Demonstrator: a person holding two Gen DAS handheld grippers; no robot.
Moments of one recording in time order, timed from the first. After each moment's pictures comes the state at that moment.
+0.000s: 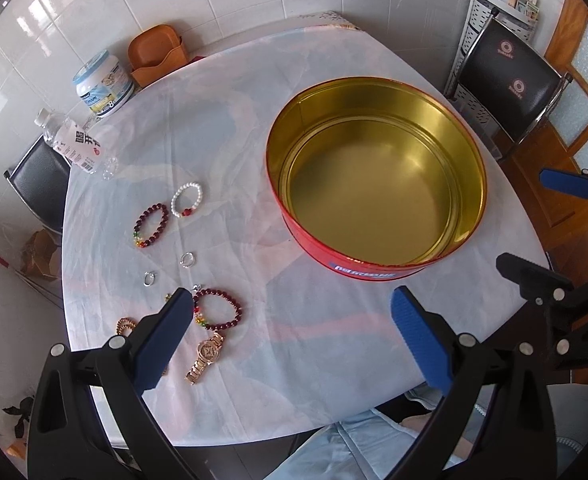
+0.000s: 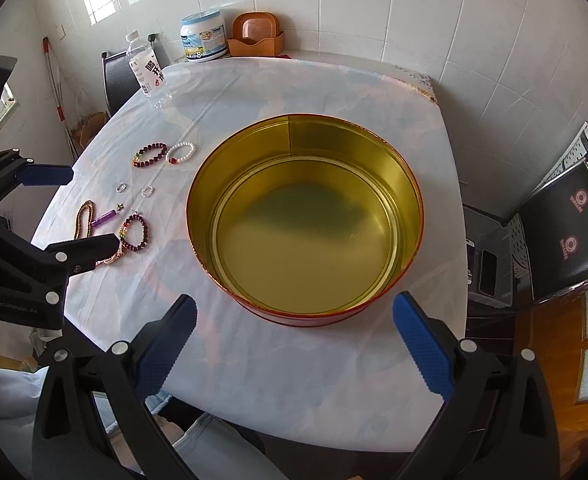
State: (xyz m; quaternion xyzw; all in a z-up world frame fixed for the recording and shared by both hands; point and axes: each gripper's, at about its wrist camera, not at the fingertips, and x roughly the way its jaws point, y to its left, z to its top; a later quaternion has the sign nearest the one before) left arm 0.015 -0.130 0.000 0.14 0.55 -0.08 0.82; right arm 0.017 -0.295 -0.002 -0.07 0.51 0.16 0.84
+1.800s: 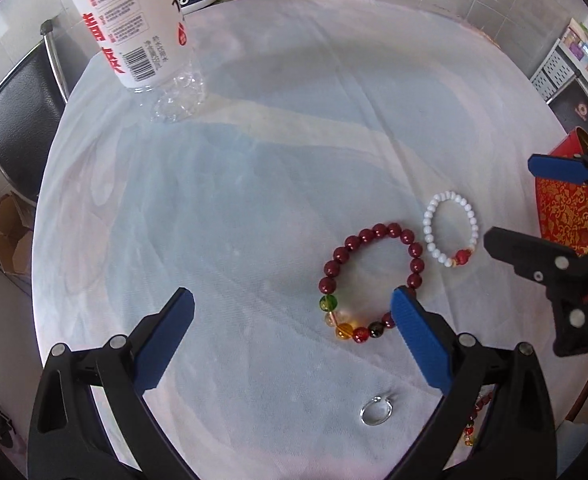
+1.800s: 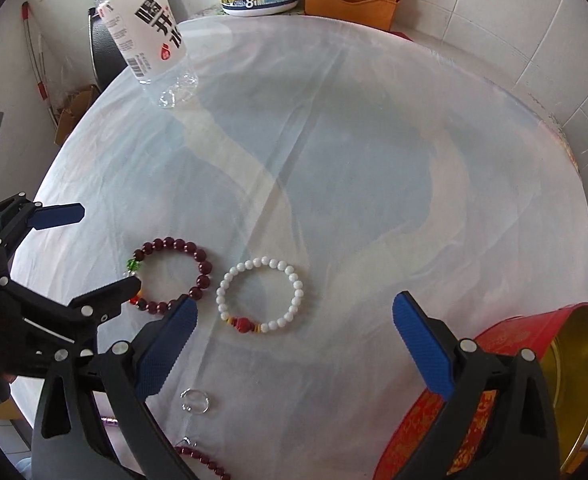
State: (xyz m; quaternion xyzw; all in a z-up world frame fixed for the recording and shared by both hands) left arm 0.196 0.152 -0.148 0.05 0.57 -0.08 0.81; right arm 0.235 -0.004 -0.131 -0.11 0.56 0.18 0.80
